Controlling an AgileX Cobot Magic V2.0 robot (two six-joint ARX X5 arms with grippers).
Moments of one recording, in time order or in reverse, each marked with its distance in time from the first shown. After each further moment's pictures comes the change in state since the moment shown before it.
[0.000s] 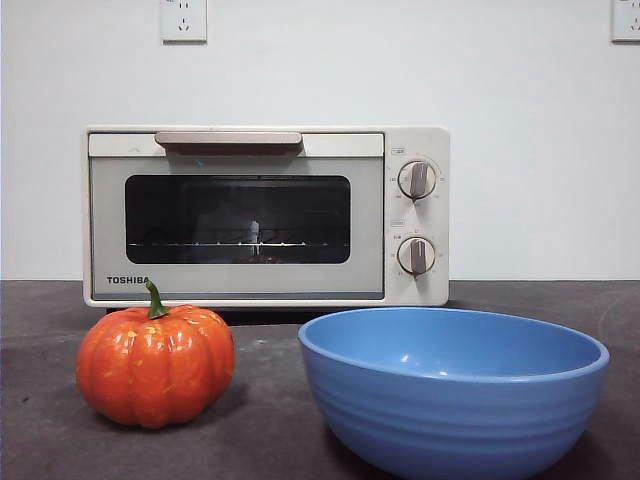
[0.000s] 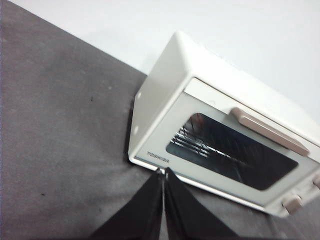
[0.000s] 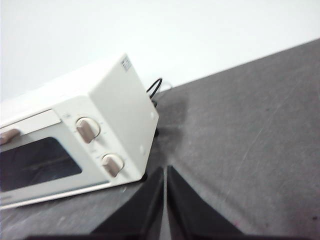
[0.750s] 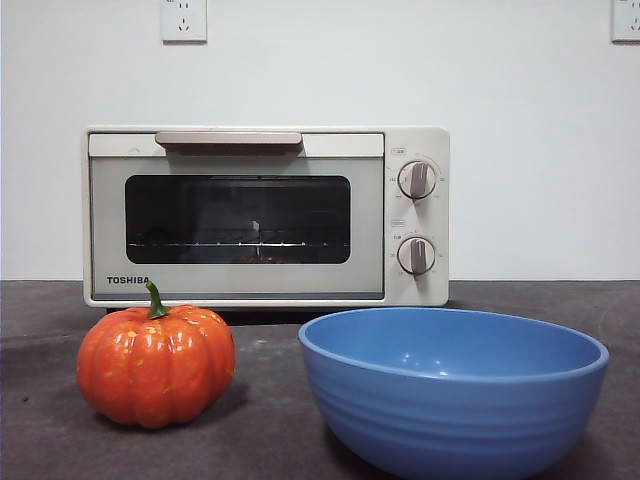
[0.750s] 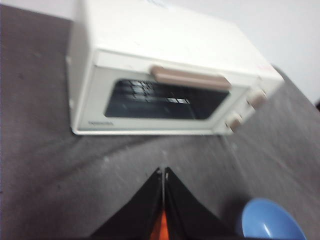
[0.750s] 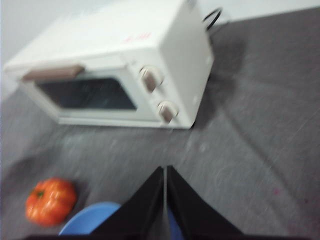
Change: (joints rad) left arm 0.000 0.362 0.465 -0.368 0.296 0.312; right arm 0.001 0.403 0.443 -0.380 -0.272 -0.246
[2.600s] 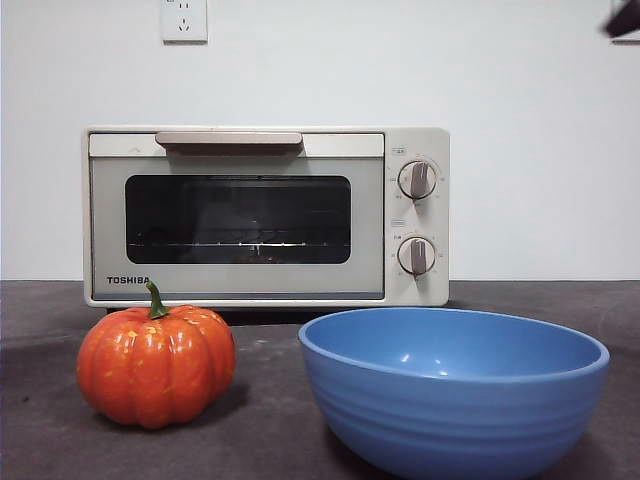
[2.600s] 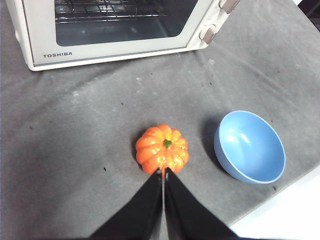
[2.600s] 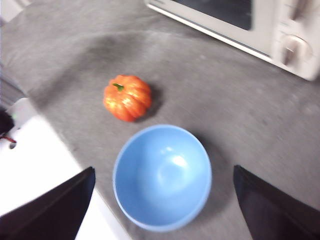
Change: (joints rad) left arm -0.075 0.100 0.140 -0.344 0.059 0.225; right arm 0.393 0.330 0.249 -0.247 -0.023 -0.229
